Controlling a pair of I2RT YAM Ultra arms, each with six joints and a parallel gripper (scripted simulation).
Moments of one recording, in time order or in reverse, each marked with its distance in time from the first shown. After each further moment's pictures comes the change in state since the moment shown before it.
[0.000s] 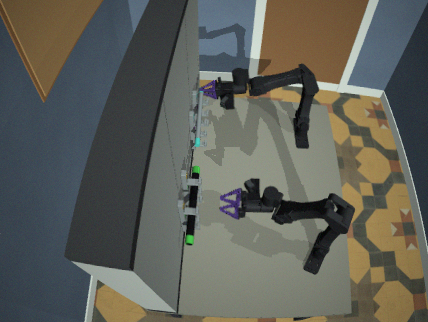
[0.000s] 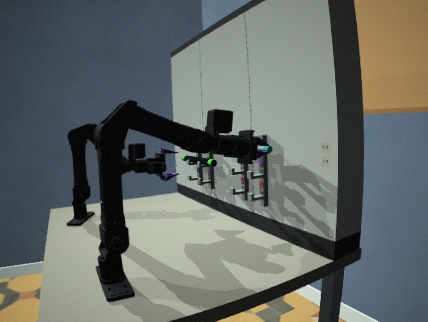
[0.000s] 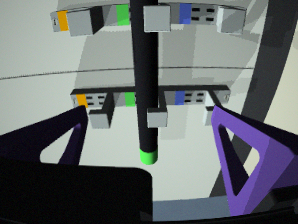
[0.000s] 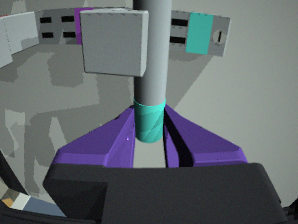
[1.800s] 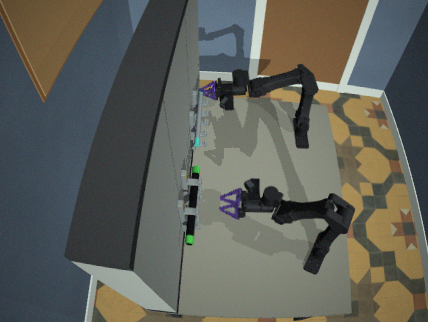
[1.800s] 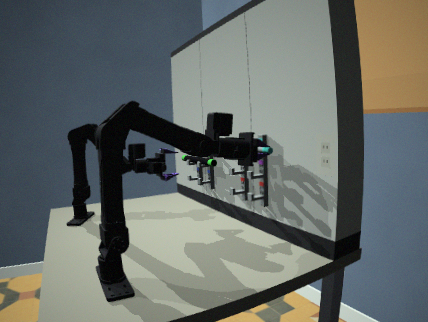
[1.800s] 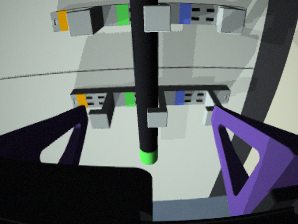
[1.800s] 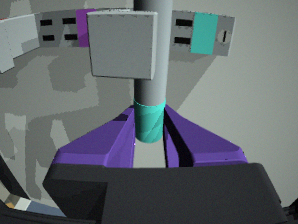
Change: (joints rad) left arm 0.000 0.000 0.000 0.000 0.000 0.000; right arm 0.000 0.009 -0.031 0.065 0.000 0.016
